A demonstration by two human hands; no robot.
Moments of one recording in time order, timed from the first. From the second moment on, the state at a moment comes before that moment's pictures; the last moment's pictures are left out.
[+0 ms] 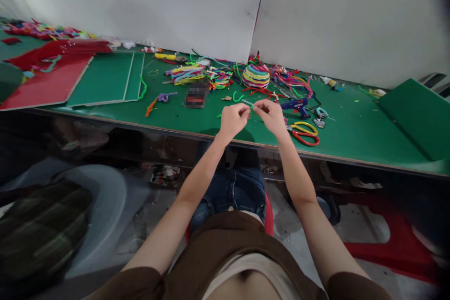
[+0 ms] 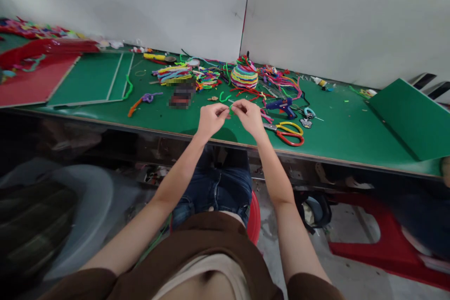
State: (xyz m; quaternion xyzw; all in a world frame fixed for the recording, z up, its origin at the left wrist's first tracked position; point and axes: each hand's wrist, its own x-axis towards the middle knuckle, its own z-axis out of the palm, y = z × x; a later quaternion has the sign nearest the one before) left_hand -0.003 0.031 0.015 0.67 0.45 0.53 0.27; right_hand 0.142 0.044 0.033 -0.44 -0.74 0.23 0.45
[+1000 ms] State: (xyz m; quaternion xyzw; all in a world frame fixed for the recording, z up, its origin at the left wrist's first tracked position) left_hand -0.019 0.026 0.023 0.75 0.35 0.48 0.31; right_hand 0.157 0.030 0.054 -0.41 -0.81 0.17 0.38
